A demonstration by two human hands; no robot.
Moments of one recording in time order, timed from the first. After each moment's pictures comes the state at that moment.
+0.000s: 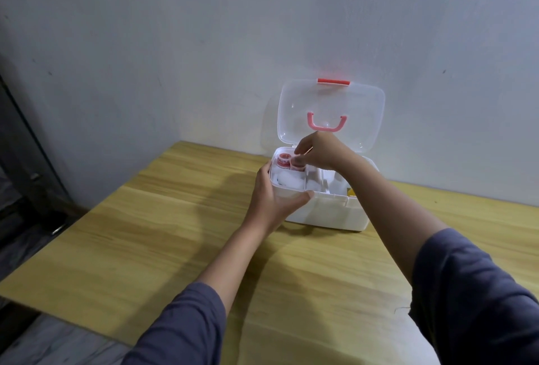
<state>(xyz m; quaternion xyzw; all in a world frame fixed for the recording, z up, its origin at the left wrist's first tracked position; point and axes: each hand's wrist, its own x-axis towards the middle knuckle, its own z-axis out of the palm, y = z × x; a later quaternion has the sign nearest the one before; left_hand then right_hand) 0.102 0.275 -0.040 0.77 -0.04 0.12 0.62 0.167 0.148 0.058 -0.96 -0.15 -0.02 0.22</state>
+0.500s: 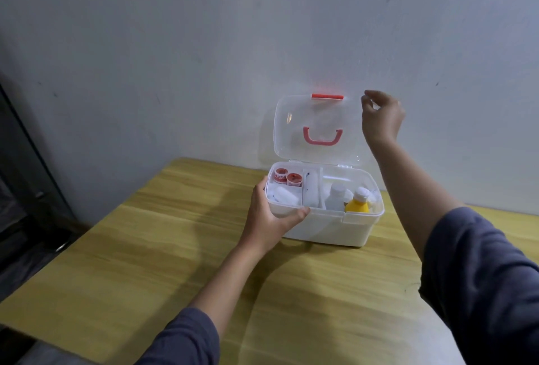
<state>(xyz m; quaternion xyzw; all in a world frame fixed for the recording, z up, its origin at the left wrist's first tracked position) 0.104 0.278 -0.048 0.78 -0.06 0.12 0.61 0.222 0.076 0.099 -0.78 0.06 -0.38 0.49</state>
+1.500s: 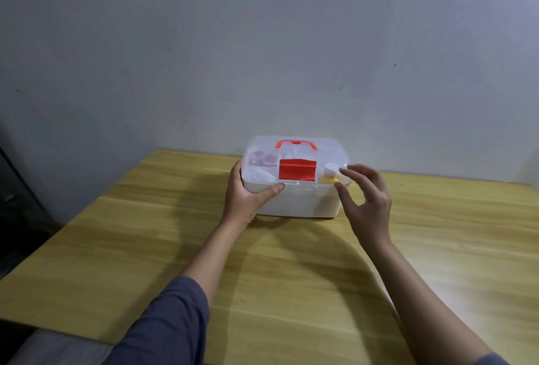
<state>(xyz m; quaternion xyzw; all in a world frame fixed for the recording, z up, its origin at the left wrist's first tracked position) 0.103 0.274 -0.047 0.72 -0.08 0.17 0.67 0.062 0.055 -0.034 -0.79 -0.09 -0.45 0.41</state>
